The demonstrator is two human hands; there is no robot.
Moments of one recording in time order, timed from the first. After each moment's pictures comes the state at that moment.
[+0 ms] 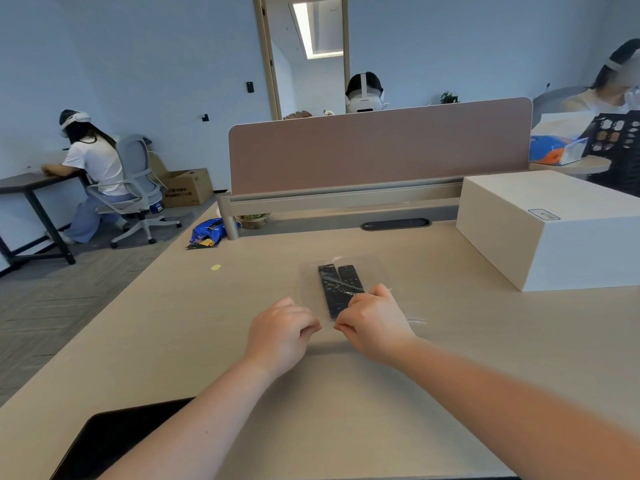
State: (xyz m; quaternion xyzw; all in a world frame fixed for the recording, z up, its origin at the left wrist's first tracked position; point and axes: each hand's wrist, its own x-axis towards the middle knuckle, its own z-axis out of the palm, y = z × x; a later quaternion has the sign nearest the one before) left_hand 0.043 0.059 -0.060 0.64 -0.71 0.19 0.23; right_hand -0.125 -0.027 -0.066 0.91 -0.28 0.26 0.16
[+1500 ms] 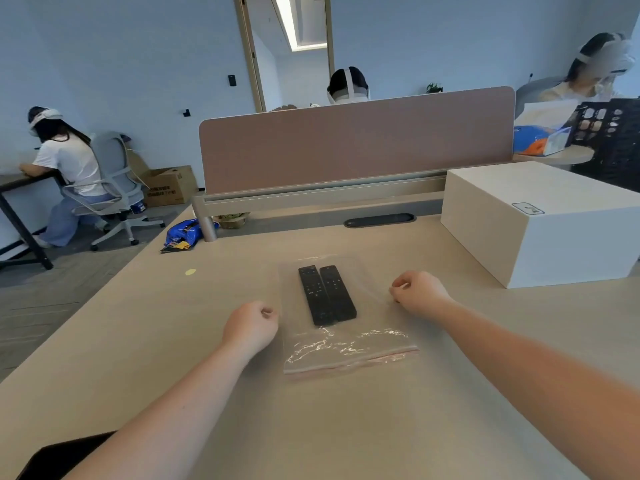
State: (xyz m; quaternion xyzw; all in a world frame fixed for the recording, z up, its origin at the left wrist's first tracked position) left_hand 0.054 0.011 -0.064 0.84 -0.45 -0.11 0.28; right_hand -0.200 -0.115 -0.056 0.71 -0.60 0.20 -0.30
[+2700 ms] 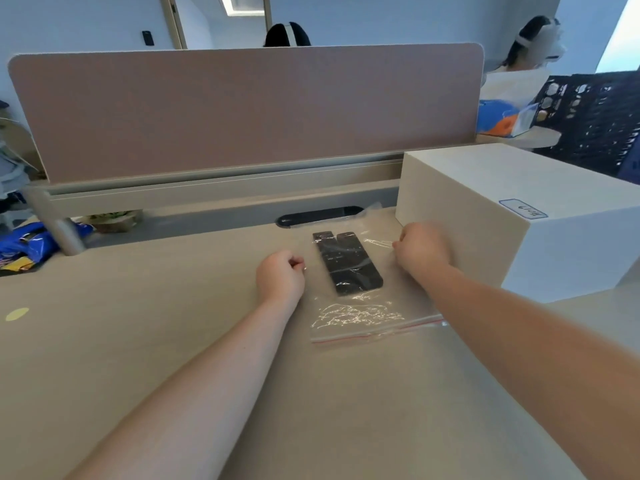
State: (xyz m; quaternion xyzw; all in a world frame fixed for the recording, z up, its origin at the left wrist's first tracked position) left_hand -0.041 -0.228 -0.093 0.74 -0.51 -0.11 0.43; right_hand -0.244 -0.290 -0.062 0.65 -0.73 0.20 -0.07
